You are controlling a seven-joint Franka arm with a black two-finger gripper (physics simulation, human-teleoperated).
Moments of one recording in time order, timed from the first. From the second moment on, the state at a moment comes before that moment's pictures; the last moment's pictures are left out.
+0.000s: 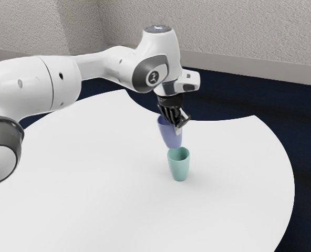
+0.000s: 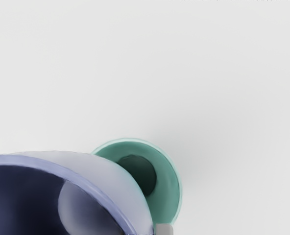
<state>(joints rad) -0.40 0.46 0.11 -1.42 -0.06 1.98 0.12</state>
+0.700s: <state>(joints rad) -0.41 0.49 0.11 -1.42 -0.06 2.01 0.10</state>
